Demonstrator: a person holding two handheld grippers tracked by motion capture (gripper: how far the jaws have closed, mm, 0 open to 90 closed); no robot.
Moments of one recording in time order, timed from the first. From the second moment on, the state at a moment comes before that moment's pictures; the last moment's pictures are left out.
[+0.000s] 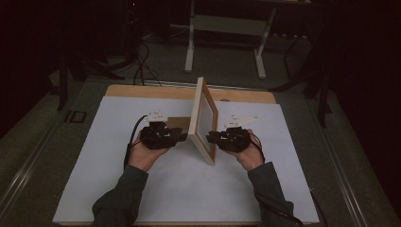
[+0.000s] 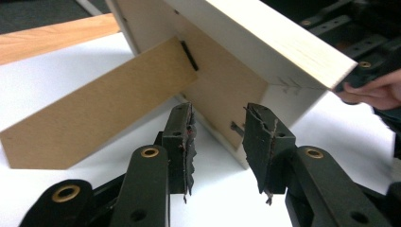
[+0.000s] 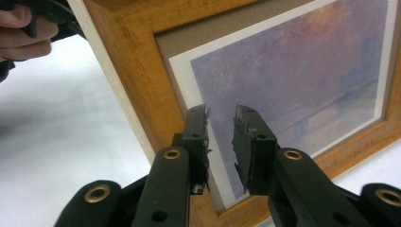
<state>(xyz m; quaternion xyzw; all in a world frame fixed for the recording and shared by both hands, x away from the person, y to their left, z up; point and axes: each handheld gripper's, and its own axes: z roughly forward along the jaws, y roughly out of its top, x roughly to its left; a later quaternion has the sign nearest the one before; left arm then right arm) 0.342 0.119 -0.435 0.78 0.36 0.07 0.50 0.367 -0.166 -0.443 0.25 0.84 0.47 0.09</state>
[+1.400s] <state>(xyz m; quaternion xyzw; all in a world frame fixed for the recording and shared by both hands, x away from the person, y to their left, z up) 0.330 0.069 -0.424 0.77 0.38 0.13 0.50 0.368 -0.181 -0.452 0.27 0.84 0.47 0.09</state>
